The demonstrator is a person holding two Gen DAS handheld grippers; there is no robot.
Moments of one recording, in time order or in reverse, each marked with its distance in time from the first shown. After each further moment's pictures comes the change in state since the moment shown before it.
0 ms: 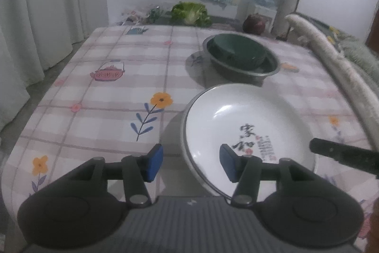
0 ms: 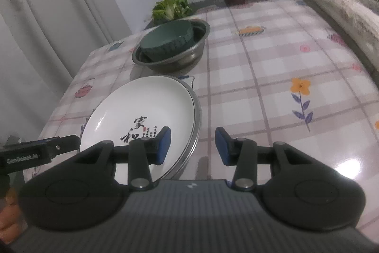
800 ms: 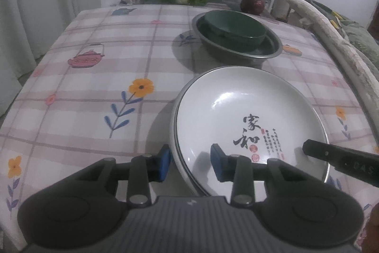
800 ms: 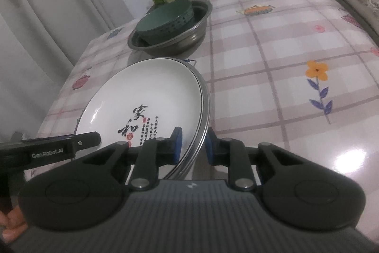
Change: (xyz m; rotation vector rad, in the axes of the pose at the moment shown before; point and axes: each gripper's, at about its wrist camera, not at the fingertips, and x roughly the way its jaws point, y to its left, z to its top) left arm 0.041 -0.019 0.009 0.008 0.090 -0.026; right arm 0.033 -0.011 0.003 0.021 0.066 0.028
